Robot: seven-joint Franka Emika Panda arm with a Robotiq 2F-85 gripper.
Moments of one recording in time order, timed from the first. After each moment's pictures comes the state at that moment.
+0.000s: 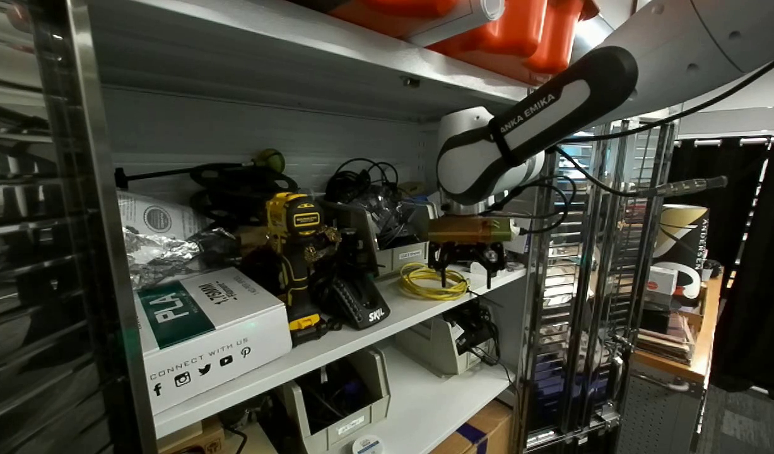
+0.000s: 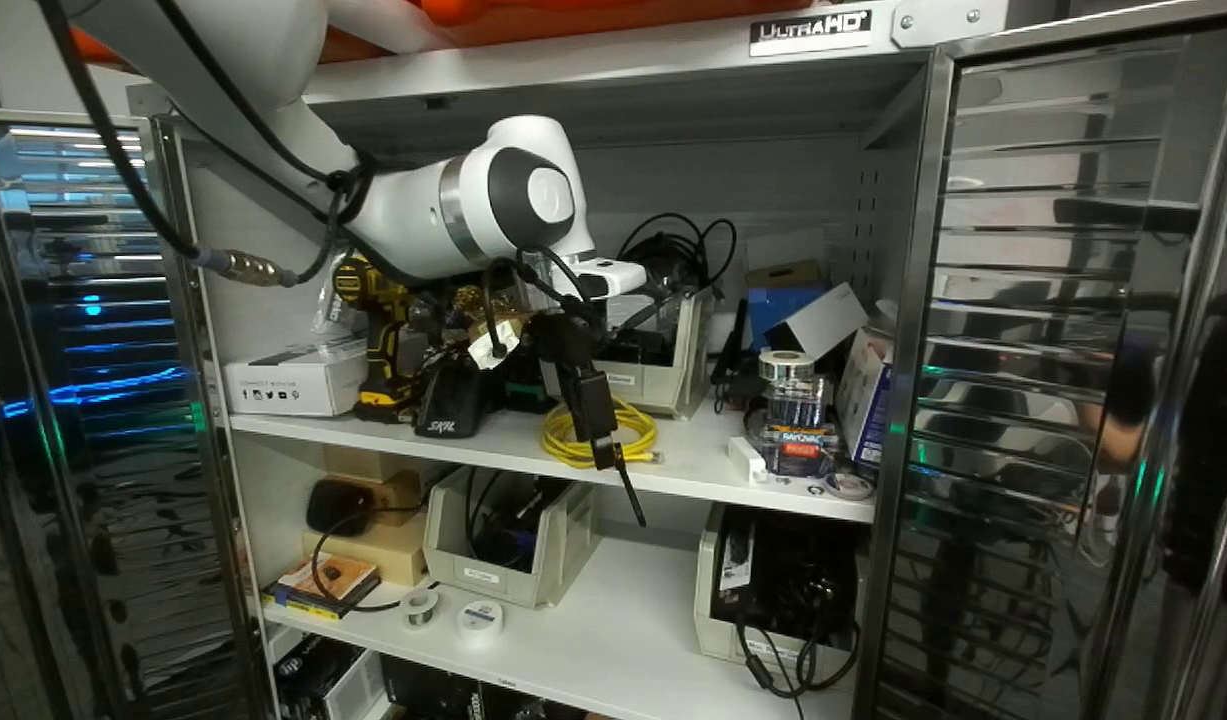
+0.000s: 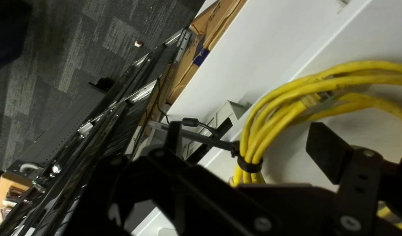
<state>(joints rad) 0.09 0.31 -0.03 -1.73 -0.23 2.12 0.90</state>
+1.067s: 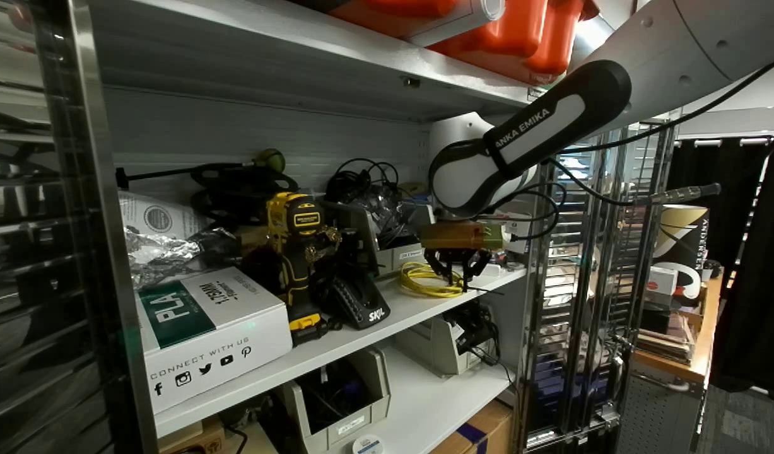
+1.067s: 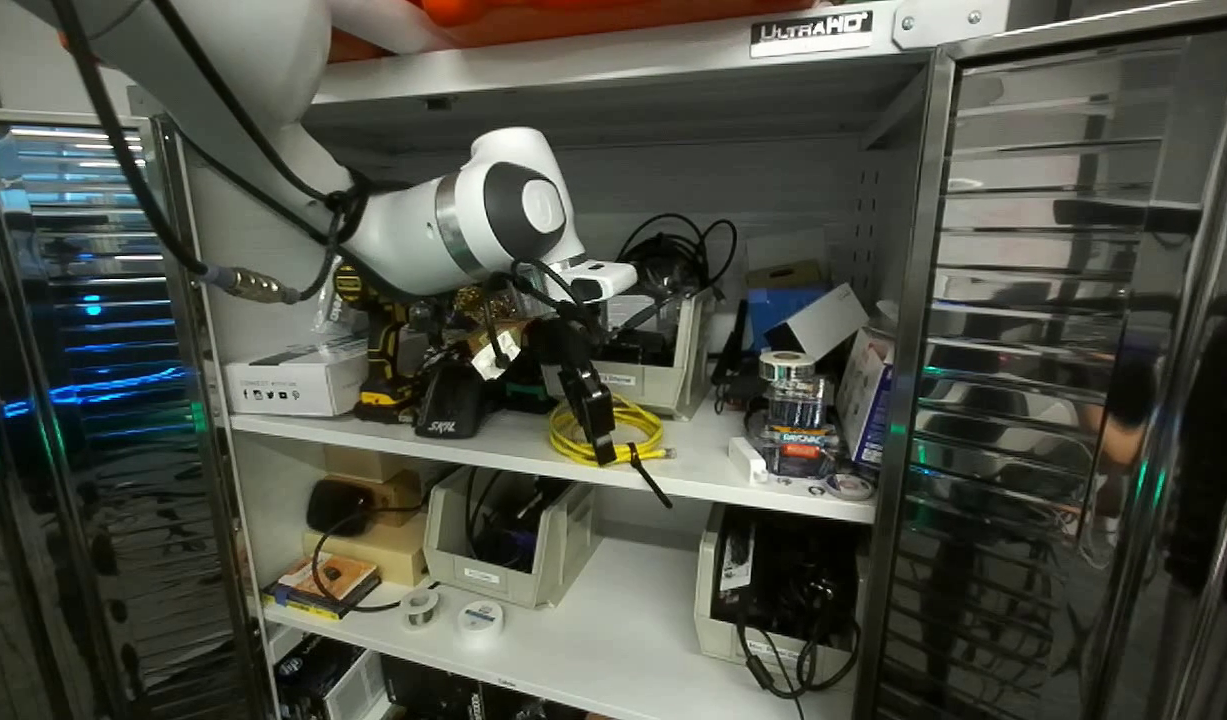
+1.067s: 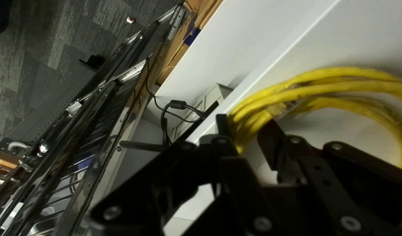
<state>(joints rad) 0.11 0.33 -0.04 -1.73 -0.30 2.20 0.94</state>
